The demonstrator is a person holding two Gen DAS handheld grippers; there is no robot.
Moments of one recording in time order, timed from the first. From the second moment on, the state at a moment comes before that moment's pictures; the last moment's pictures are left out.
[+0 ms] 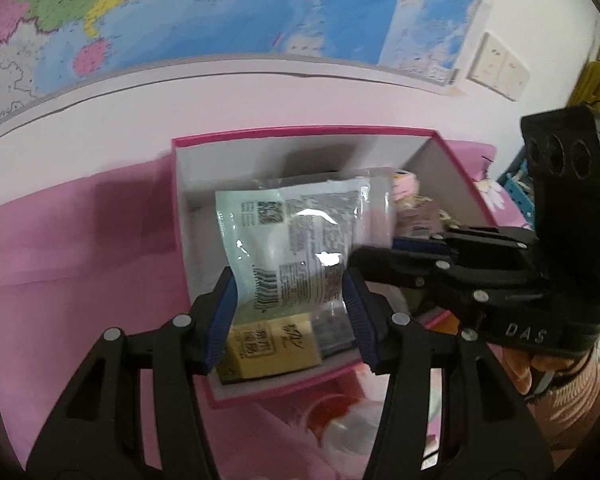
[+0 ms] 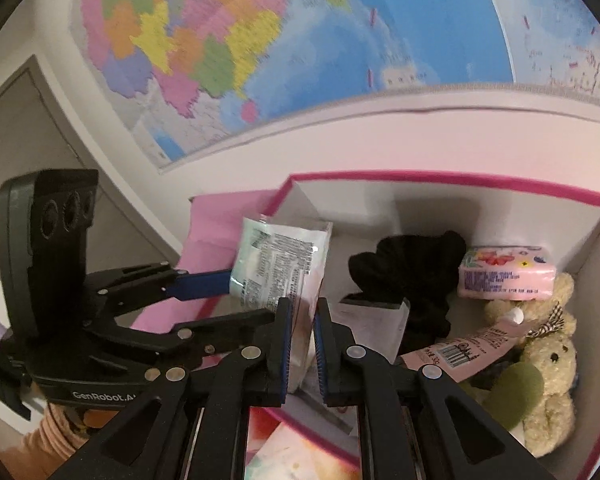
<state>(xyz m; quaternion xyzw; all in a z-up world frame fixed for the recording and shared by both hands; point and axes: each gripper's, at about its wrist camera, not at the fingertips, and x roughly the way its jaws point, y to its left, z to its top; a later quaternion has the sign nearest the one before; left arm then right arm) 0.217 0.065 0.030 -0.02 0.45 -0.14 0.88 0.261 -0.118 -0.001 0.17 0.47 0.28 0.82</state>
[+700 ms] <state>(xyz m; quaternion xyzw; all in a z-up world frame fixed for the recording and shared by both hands) 0.121 0.096 0.068 -0.03 0.36 -0.12 0.93 0.176 -0.155 0.036 0.16 0.42 0.29 0.85</state>
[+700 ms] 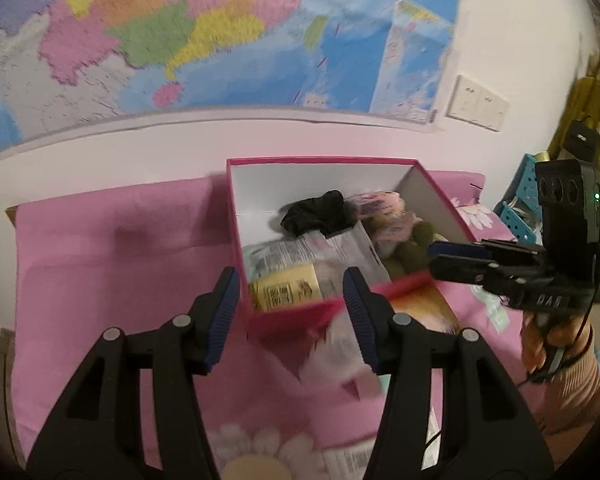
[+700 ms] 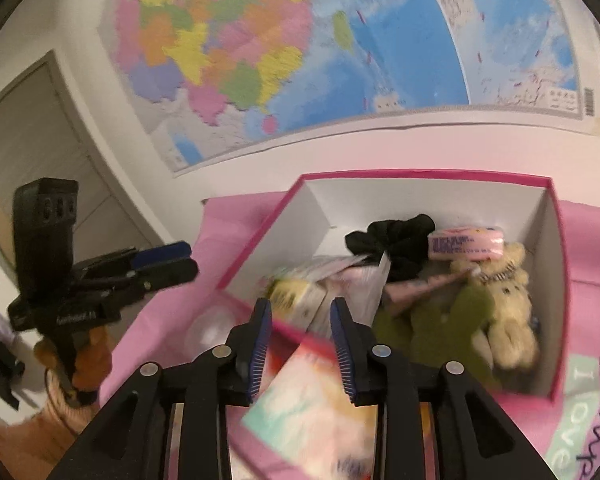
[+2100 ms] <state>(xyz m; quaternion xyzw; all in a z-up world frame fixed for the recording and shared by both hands) 0.004 0.044 -0.053 -0.08 0.50 -0.24 0.83 0.048 -0.132 -0.047 0.18 0.52 0.30 0.78</state>
